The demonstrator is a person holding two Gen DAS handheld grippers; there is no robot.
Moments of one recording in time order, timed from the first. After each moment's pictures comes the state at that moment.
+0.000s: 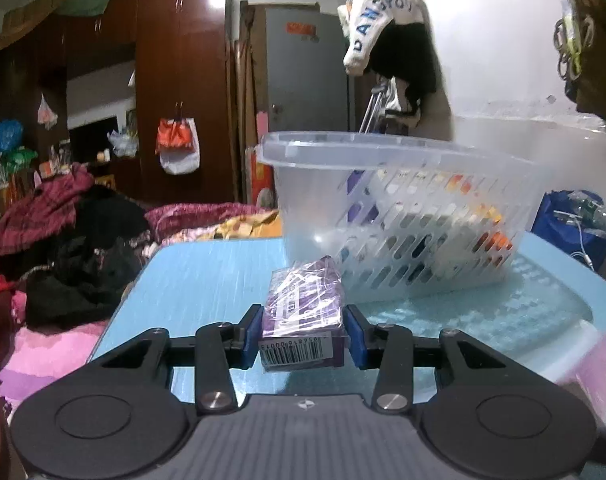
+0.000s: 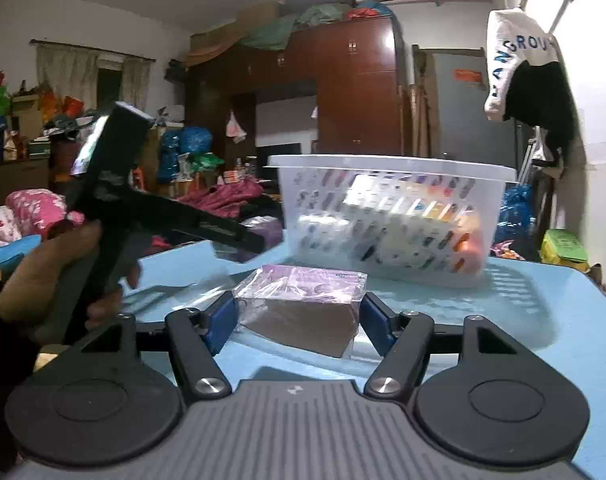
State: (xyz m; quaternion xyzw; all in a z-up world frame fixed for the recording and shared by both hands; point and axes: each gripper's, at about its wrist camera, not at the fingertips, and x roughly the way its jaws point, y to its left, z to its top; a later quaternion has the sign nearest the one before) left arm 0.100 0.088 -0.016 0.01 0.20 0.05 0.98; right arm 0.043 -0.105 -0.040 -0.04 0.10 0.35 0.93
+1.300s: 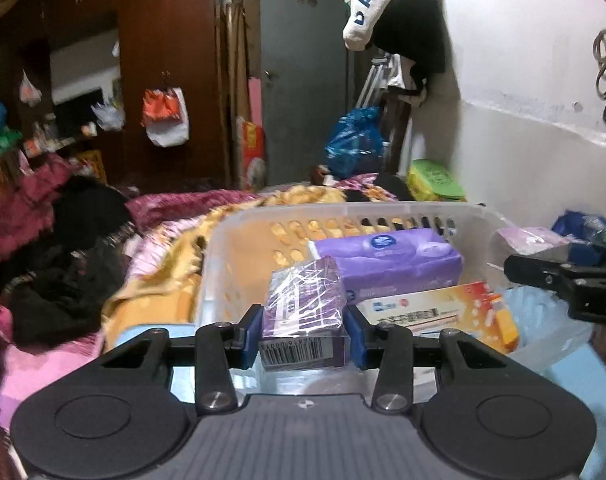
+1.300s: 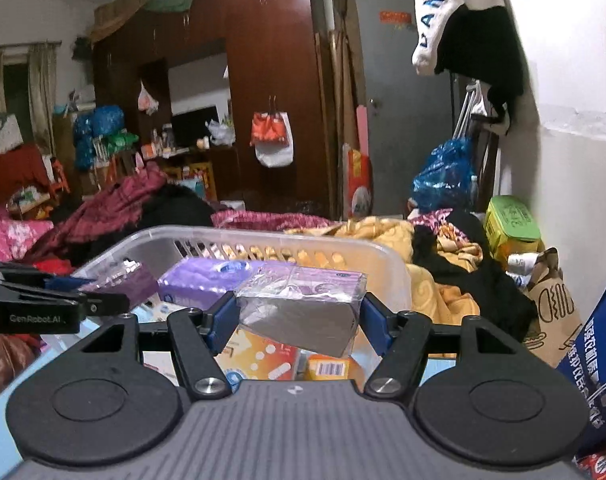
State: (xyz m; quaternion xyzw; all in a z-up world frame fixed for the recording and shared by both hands) left arm 0.231 0.081 0.074 0.00 0.27 0.05 0.96; right arm 0.255 -0.103 0.073 -0.02 0.21 0.25 0.95
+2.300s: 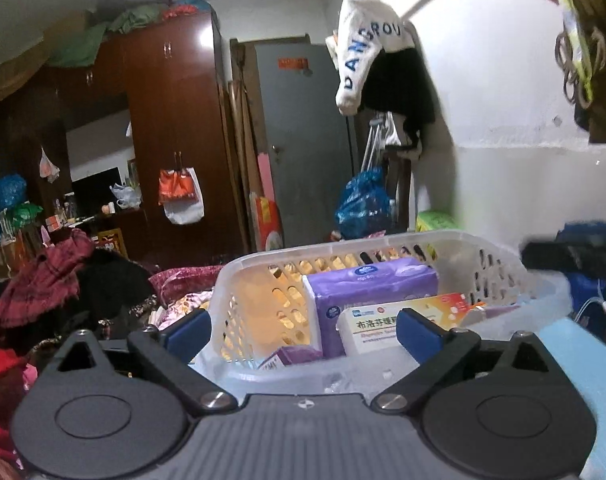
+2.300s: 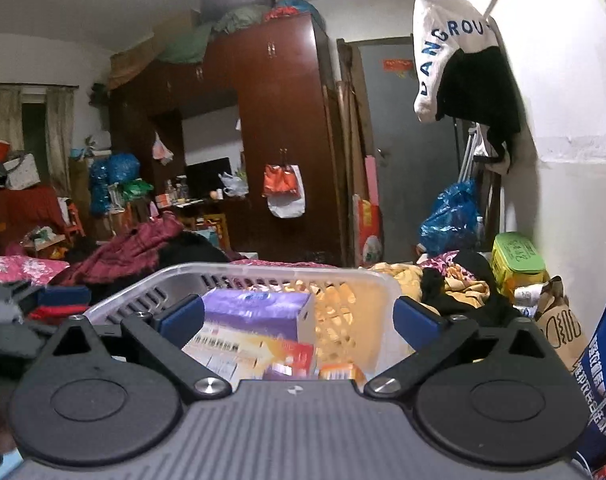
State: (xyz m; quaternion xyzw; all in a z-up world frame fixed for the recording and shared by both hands) left arm 0.177 0.044 0.070 0.05 0.15 0.06 0.98; right arm 0.200 -0.140 0.076 0.01 0.12 0.27 0.95
